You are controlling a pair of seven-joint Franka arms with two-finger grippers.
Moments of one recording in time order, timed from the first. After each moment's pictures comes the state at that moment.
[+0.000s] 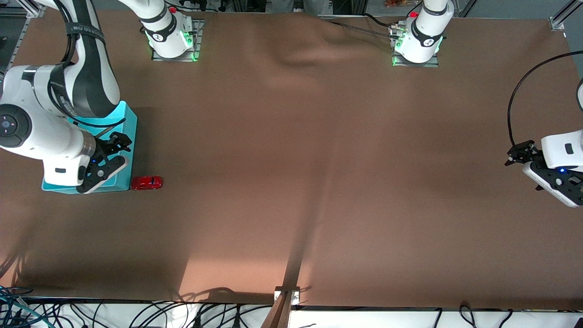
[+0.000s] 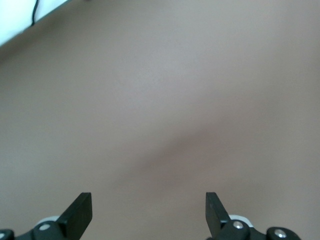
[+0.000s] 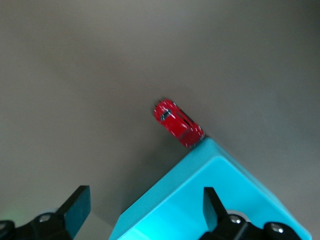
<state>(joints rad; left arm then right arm) 0.13 0.23 -0.06 -1.55 0.05 1.77 0.54 0.22 0.41 -0.20 -1.64 0.04 1.87 -0.99</state>
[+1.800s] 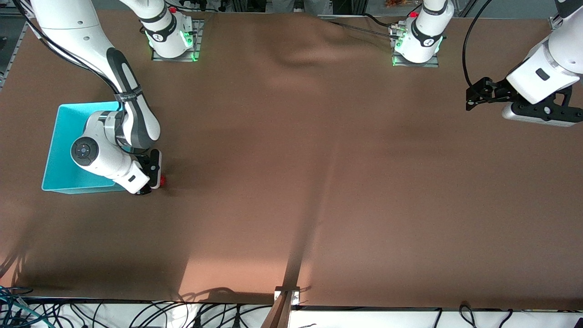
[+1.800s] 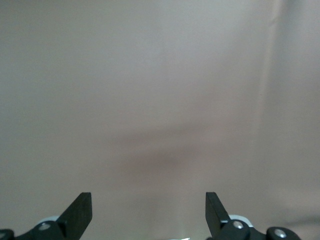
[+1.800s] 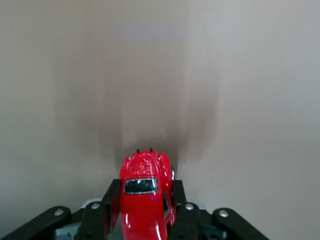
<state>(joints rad) 0.00 0.00 -0.11 -1.58 0.00 1.49 0.03 0.20 0.53 -0.10 -1.89 0.11 2.42 -1.64</state>
